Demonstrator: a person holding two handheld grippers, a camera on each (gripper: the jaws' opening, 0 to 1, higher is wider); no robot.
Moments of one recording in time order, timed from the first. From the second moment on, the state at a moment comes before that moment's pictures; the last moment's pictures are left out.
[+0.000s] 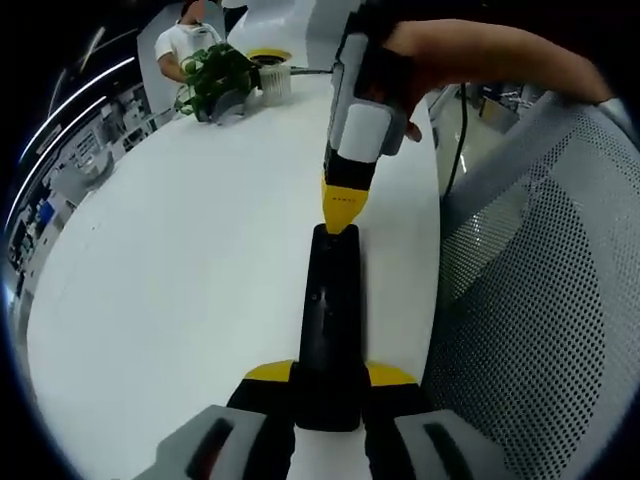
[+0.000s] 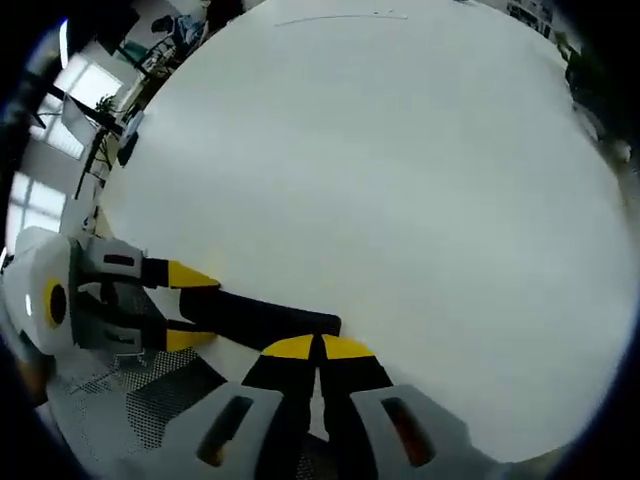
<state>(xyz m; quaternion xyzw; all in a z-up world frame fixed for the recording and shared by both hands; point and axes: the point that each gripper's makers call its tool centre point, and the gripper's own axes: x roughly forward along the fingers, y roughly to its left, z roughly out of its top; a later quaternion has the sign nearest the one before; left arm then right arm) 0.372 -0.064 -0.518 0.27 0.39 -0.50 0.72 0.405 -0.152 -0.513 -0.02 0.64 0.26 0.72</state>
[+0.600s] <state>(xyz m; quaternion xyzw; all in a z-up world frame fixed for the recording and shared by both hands) 0.374 -0.065 -0.521 0.27 0.39 -0.51 0.72 0.399 -0.141 -0.507 0.02 0.65 0.27 0.71</state>
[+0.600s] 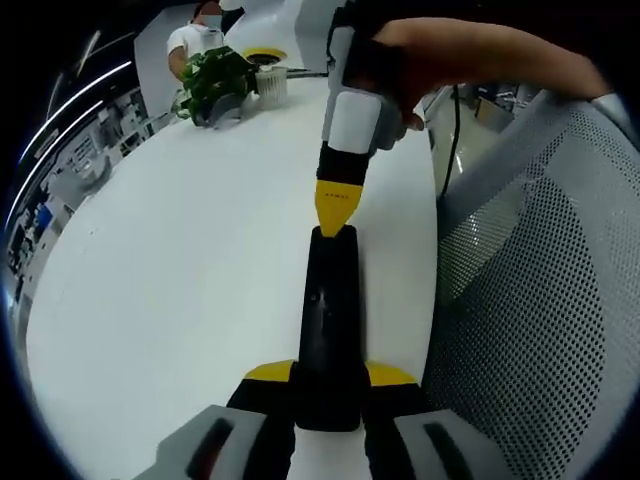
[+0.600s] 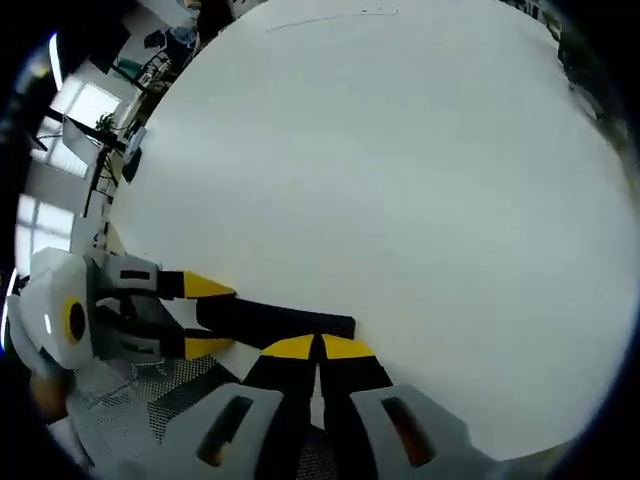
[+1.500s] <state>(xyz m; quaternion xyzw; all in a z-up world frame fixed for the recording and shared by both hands) 0.375 -0.065 -0.521 0.27 0.39 -0.51 0.72 0.400 -0.141 -0.512 -0.14 0.62 0.29 0.72</state>
